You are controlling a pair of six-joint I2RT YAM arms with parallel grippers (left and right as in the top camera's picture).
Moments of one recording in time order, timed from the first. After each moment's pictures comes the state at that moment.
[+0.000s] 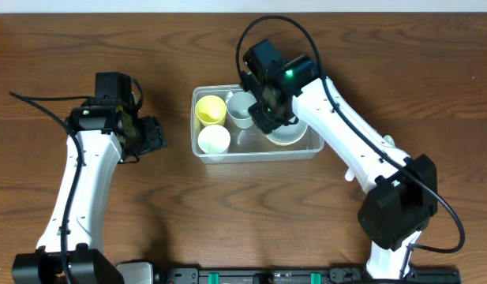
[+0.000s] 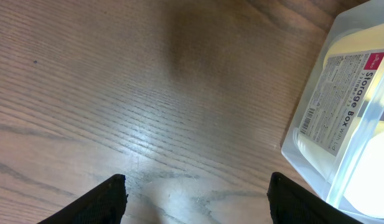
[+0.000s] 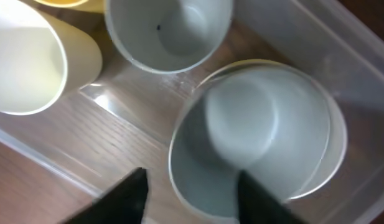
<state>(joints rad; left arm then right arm) 0.05 1.46 1.16 -1.03 0.02 -0.30 0.59 1.98 1.80 -1.18 0.00 -0.01</state>
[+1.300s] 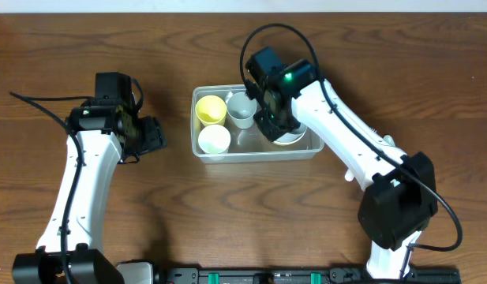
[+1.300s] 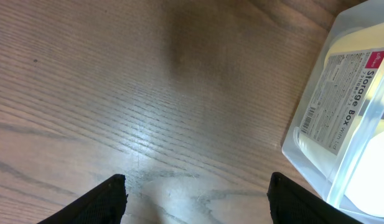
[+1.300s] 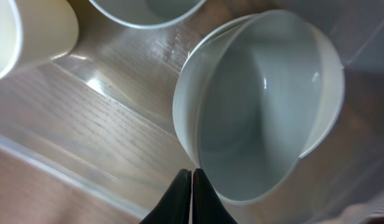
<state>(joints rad) 0.05 1.46 1.16 -1.03 0.02 -0.30 0.59 1.98 1.73 -1.20 0.02 -0.01</state>
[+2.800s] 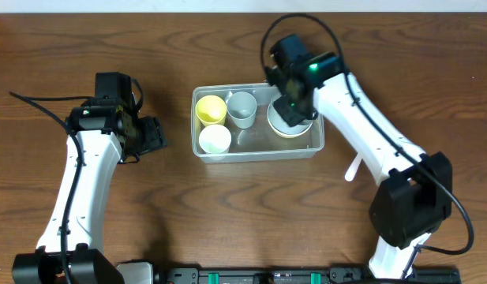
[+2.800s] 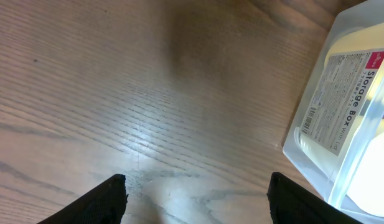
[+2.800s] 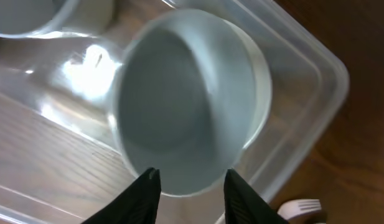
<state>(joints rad) 0.05 1.46 1.16 -1.03 0.02 -0.30 0.47 1.94 1.71 -1.13 0.09 -0.13</state>
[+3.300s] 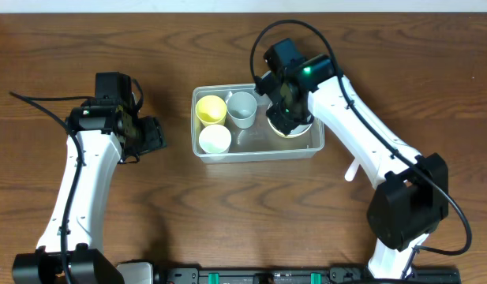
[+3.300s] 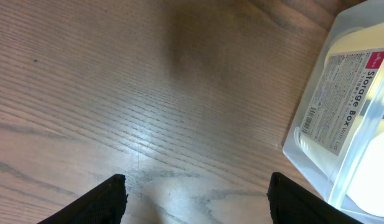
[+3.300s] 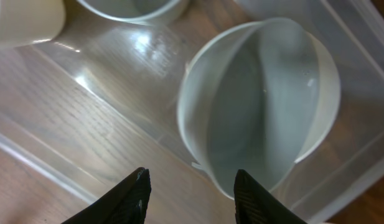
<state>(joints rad) 0.05 1.46 1.16 -1.03 0.02 -0.30 0.52 1.94 1.71 -1.16 -0.01 -0.21</state>
